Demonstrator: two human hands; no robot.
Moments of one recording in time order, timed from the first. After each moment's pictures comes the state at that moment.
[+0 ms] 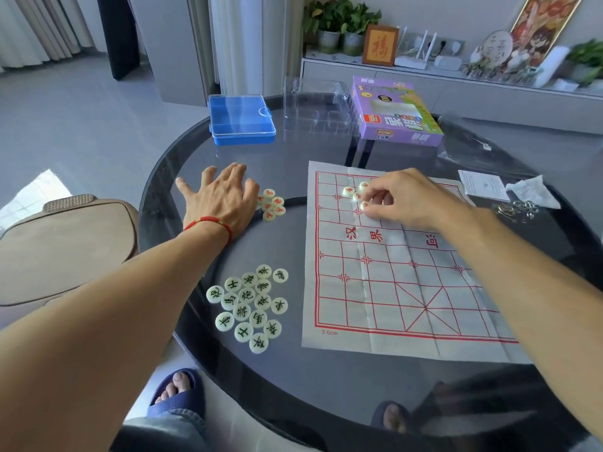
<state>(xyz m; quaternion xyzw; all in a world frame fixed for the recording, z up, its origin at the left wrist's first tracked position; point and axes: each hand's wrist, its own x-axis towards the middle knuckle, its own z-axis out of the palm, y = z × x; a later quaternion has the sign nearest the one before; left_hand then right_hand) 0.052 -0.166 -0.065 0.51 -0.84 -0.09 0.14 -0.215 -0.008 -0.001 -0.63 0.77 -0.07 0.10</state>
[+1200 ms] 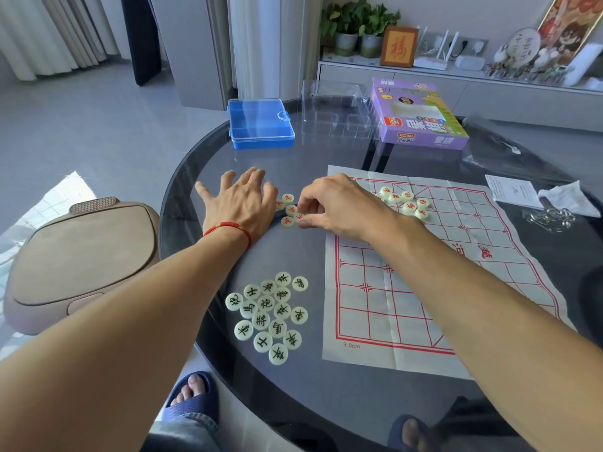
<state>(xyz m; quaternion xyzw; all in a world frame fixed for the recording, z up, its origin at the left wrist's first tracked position) 0.049 -0.167 -0.065 0.52 -0.84 -0.09 0.15 -0.114 -0.069 -0.017 -0.73 0.67 -0.15 0.08</state>
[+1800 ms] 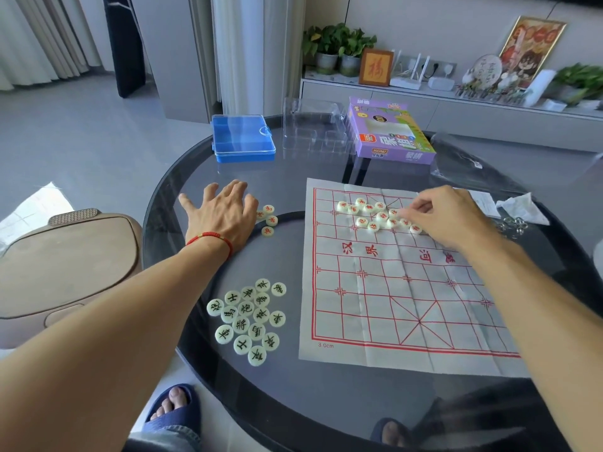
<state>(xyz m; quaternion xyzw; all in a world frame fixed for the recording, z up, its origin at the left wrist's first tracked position) 0.052 -0.167 -0.065 0.52 -0.84 -0.09 0.15 -0.244 0.030 0.001 -0.46 0.87 -0.18 0.04</state>
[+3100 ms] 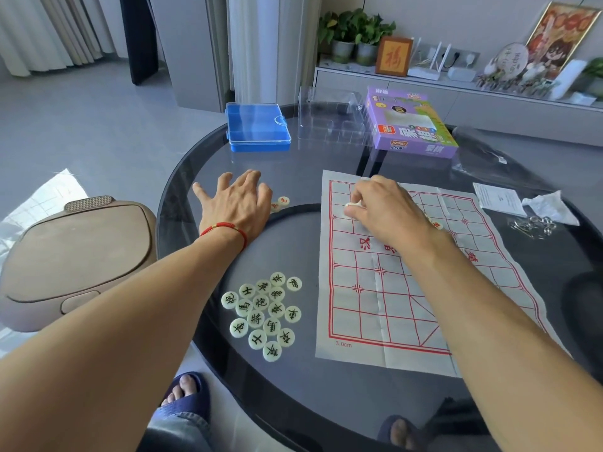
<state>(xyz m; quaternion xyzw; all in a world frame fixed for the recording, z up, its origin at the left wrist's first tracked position) 0.051 -0.167 -0.063 0.52 -0.83 -0.10 0.16 -0.151 -0.034 -0.012 -0.58 0.81 -0.10 0.00</state>
